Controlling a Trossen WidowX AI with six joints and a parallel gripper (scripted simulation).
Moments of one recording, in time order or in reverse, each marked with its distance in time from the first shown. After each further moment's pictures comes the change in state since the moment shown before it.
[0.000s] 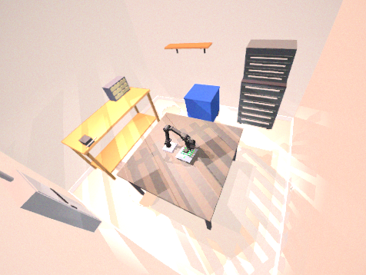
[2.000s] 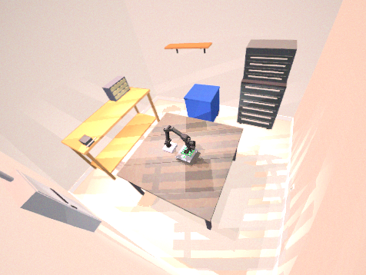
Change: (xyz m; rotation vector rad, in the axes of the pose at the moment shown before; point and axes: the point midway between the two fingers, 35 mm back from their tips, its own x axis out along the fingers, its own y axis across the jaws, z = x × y) arm 0.015 0.000 -0.001 0.000 0.002 0.000
